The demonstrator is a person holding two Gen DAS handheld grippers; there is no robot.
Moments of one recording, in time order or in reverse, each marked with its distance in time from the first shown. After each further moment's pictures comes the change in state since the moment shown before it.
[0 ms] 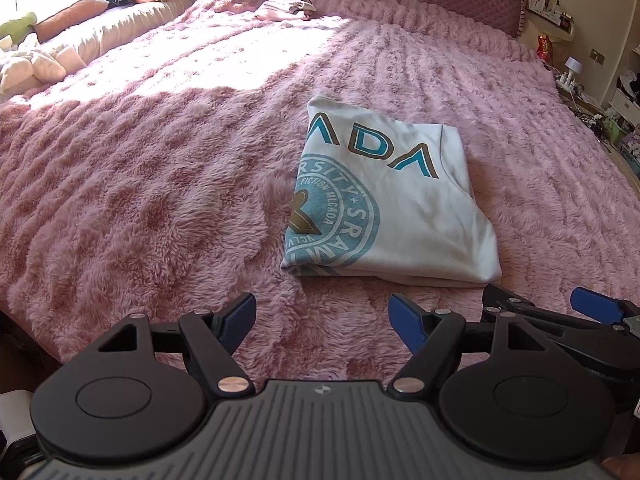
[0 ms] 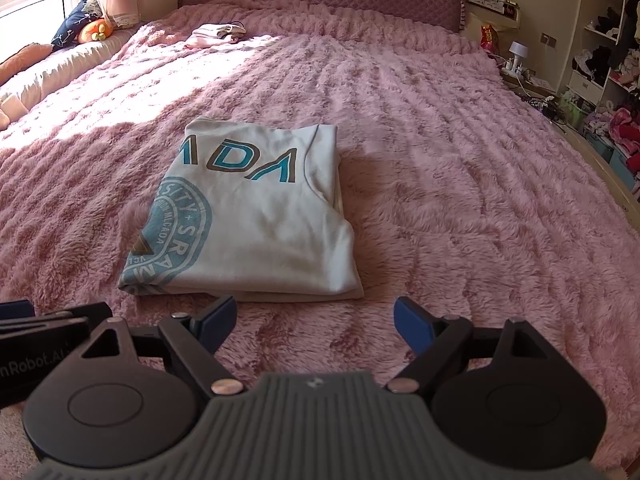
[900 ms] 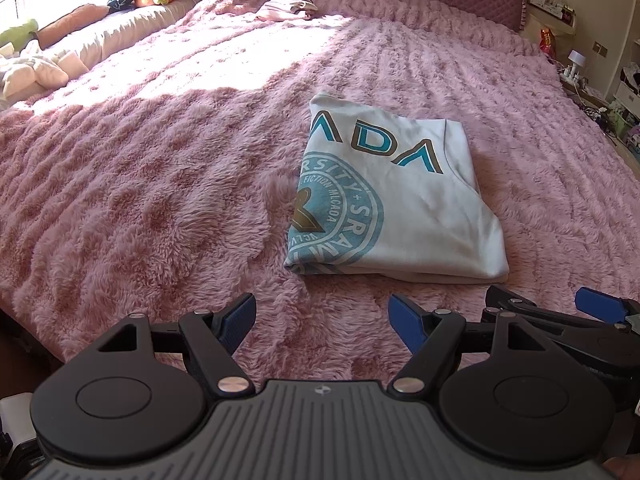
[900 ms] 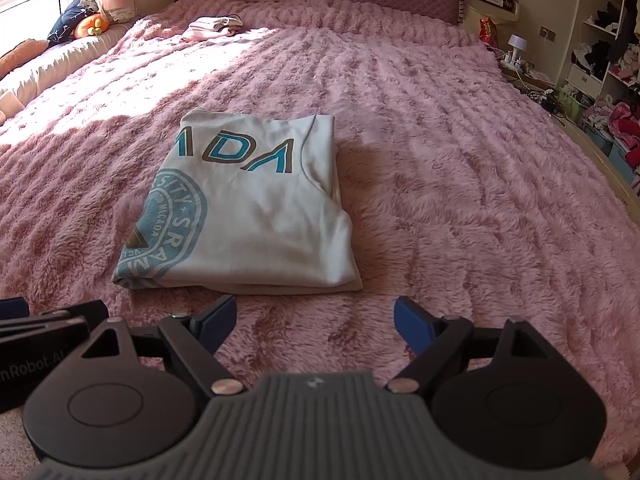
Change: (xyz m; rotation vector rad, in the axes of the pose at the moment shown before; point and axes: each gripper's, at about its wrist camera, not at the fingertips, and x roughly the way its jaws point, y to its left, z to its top) left arm 0.005 -0.004 -0.001 0.021 0.000 0.025; right arm 0.007 -0.002 -0.003 0.003 0.021 -0.005
